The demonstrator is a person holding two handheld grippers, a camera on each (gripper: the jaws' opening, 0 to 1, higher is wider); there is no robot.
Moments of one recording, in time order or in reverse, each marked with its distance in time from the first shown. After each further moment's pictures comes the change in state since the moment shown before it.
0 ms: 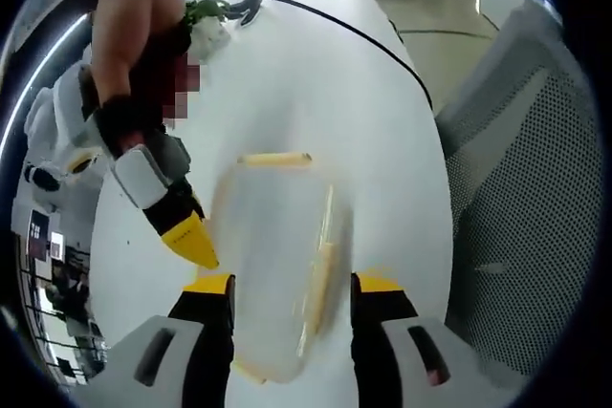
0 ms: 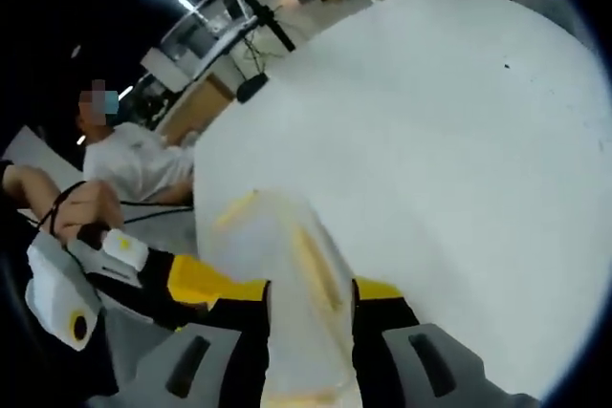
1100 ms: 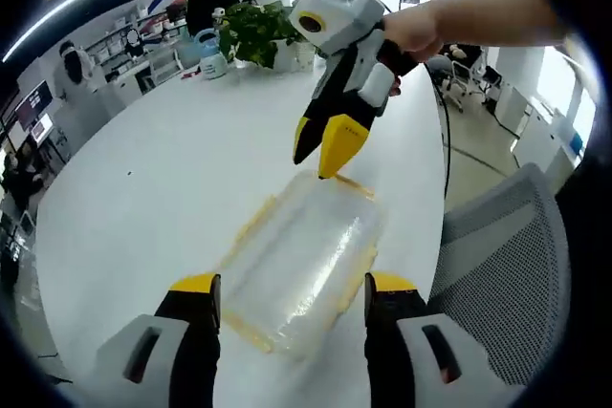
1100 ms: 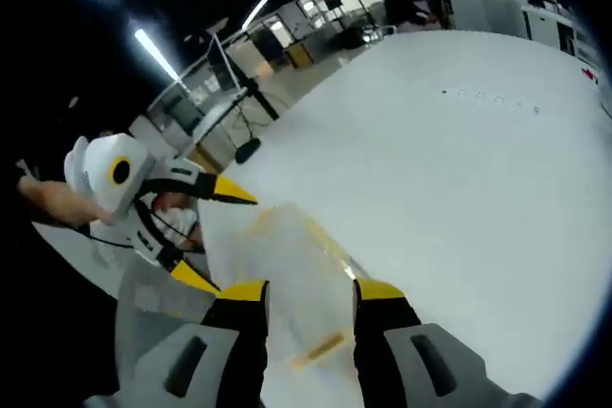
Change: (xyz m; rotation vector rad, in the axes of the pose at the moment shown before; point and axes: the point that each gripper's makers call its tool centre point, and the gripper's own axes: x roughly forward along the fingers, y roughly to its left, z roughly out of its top) left arm -0.025 0.049 -0.030 -0.494 -0.188 -0.088; right arm -0.059 0.017 -0.025 0.110 -0.331 -0.075
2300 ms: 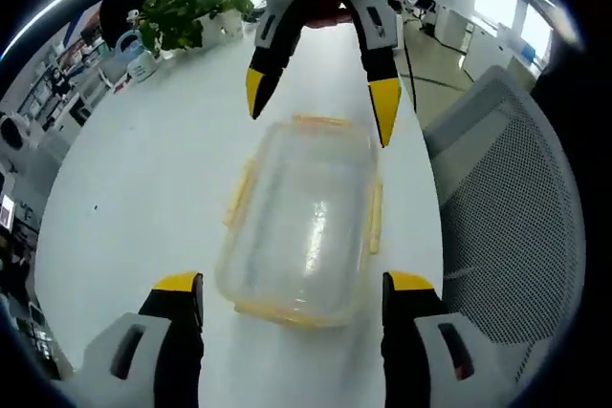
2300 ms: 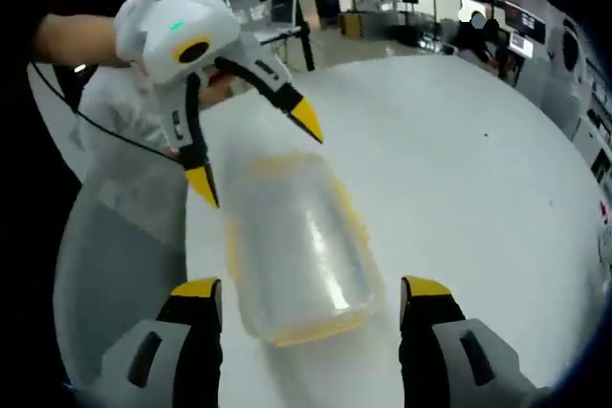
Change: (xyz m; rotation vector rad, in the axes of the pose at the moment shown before) left arm 0.018 0.011 -0.030 0.376 0.190 -0.181; right arm 0.020 0.012 -0.032 -0.540 0.259 -0.085
